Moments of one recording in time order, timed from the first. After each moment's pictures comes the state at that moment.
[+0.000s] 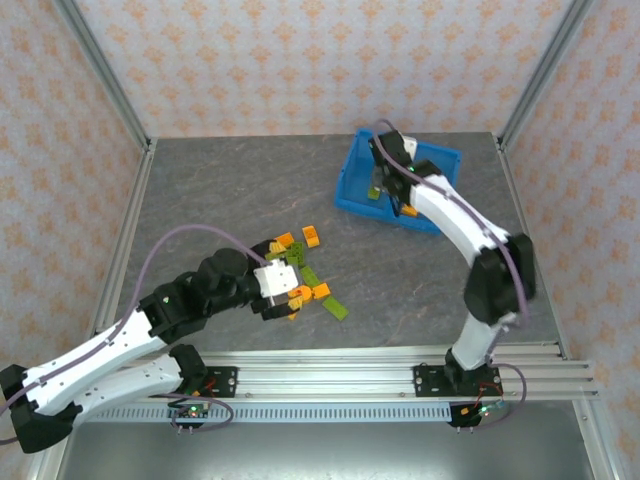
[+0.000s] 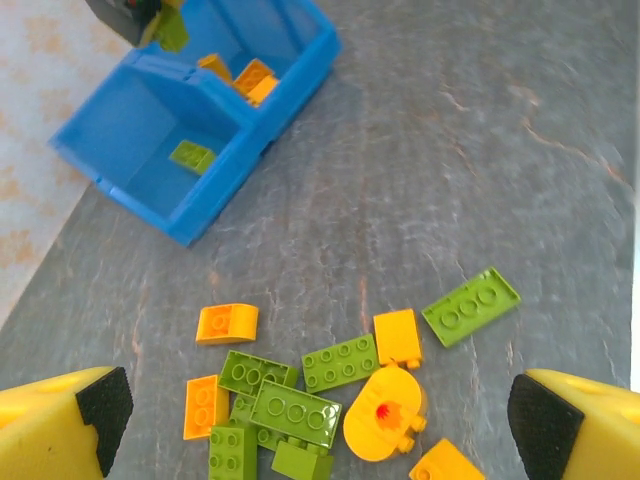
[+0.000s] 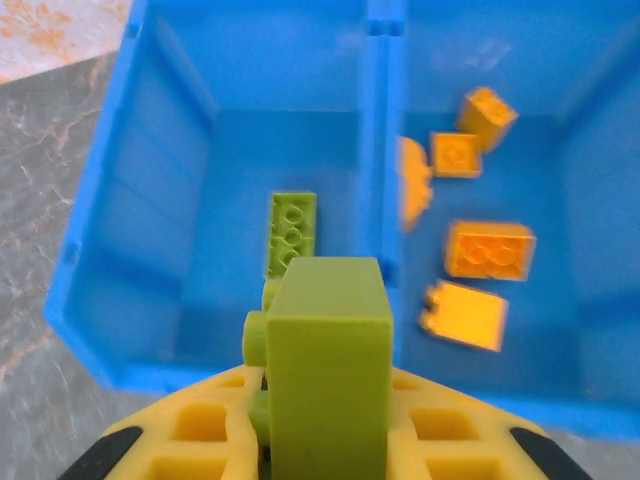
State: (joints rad) left arm -0.86 0.79 0.78 -0.52 -0.02 0.45; right arm 0.43 1.81 1.61 -0.69 0.36 0.56
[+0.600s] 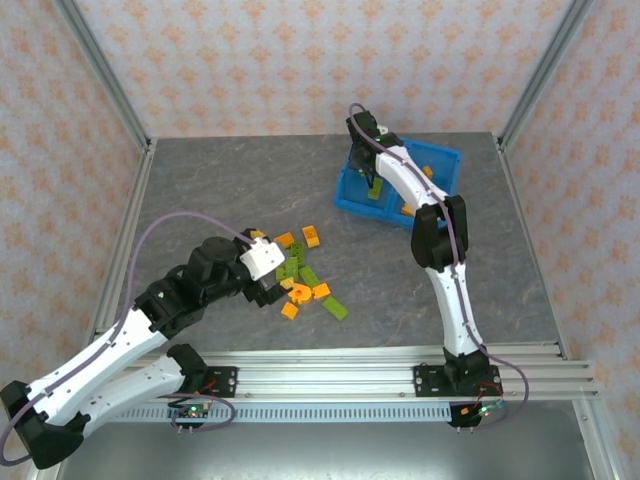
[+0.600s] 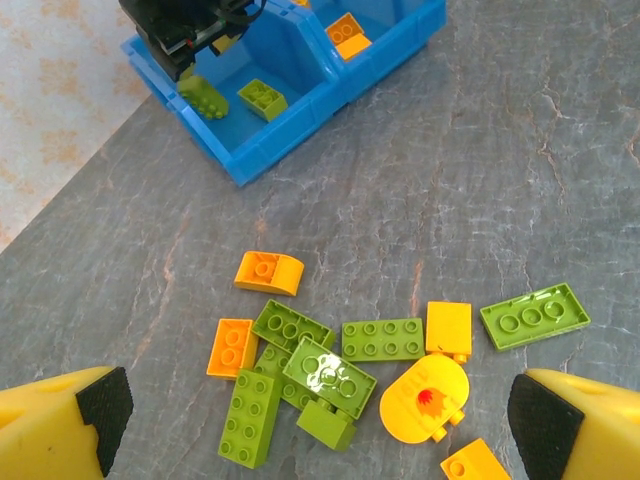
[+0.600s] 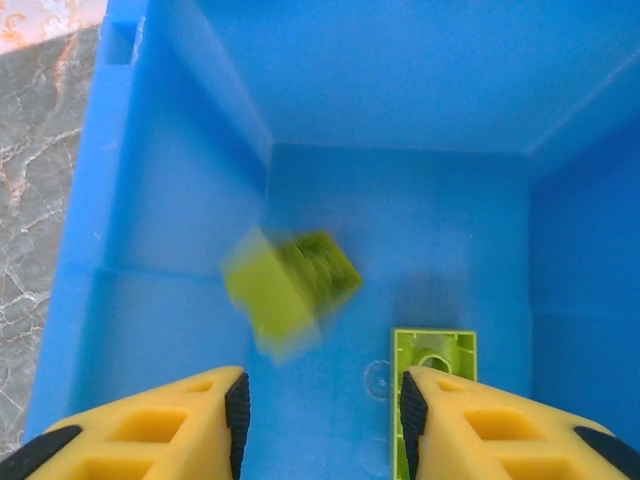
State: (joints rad) left arm -0.70 0.77 0.76 -0.52 0.01 0.35; right arm 0.39 2.40 2.26 -0.85 0.27 0.56
